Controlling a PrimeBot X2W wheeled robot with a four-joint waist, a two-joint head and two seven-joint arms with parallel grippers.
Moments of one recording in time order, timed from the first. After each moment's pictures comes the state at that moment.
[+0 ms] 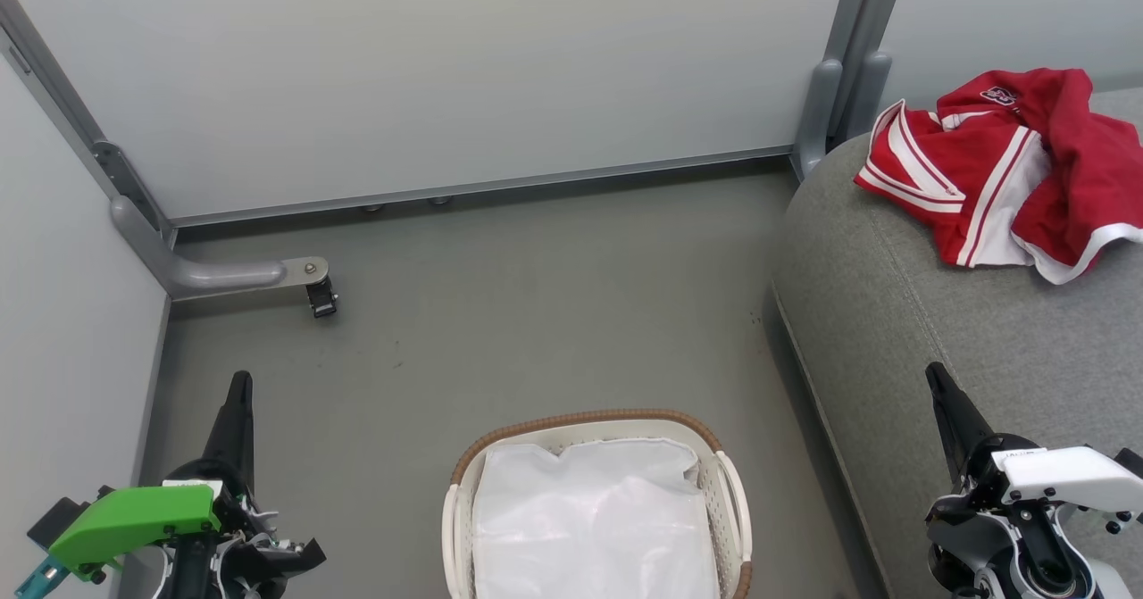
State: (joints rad) left arm -0.10 0.05 0.11 0.25 -1.61 -0.13 0.11; right arm -0.10 -0.05 -0.11 0.25 1.61 0.13 0.11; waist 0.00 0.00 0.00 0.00
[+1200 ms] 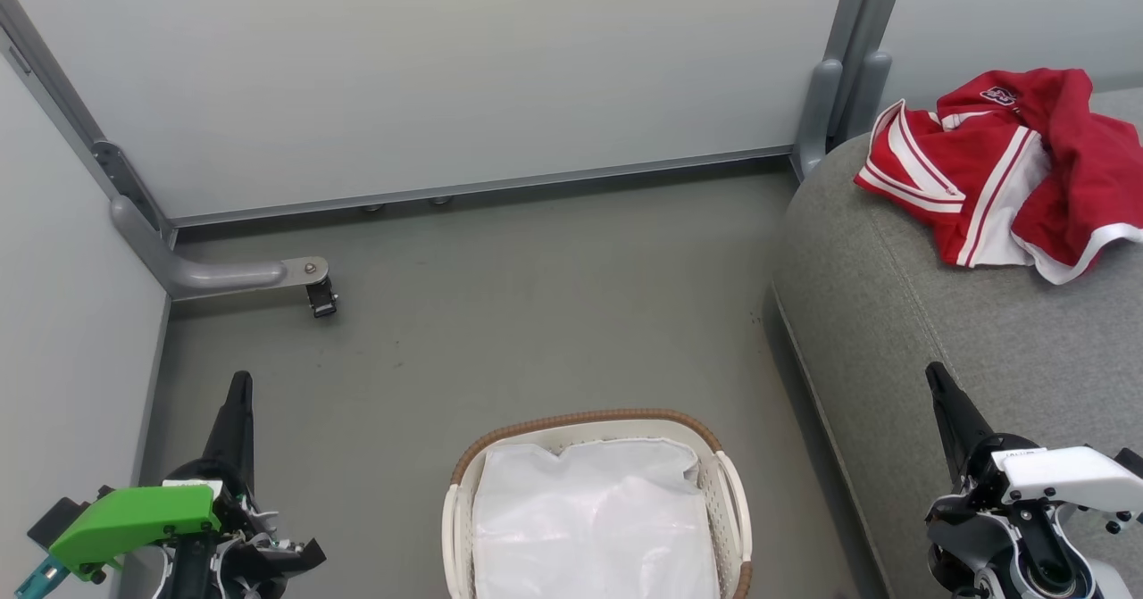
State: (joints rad) left arm -0.10 0.05 0.11 0.25 -1.61 -0.13 0.11; right arm -0.10 -0.05 -0.11 0.25 1.61 0.13 0.11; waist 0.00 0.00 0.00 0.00
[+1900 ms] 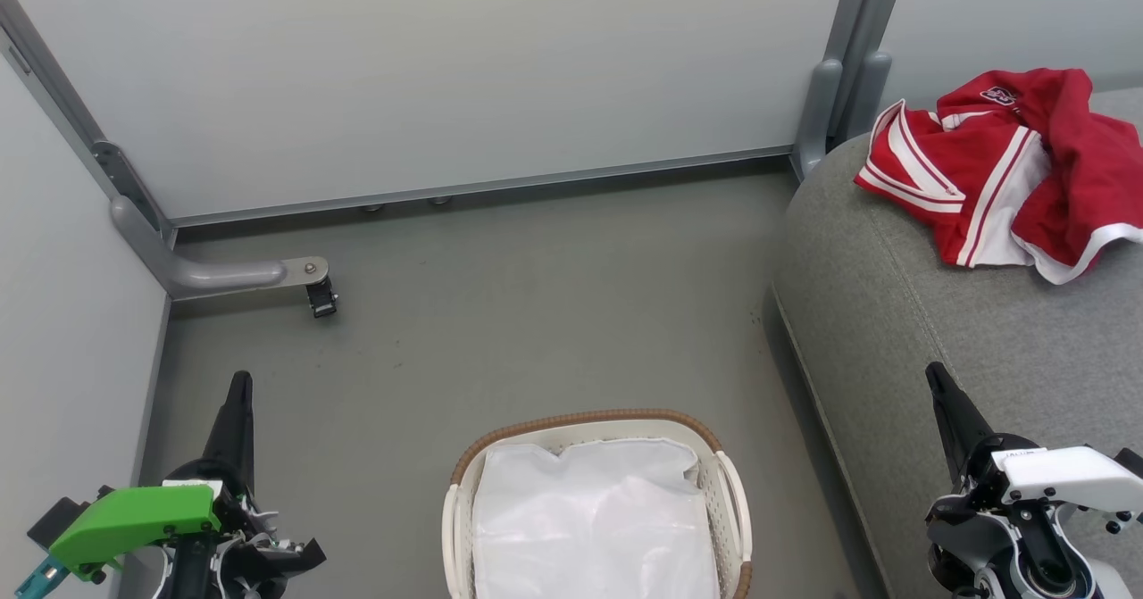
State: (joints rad) left arm -0.10 0.05 0.11 0.25 -1.61 -0.13 0.11; right arm -0.10 -0.05 -0.11 0.25 1.61 0.13 0.11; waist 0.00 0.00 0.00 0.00
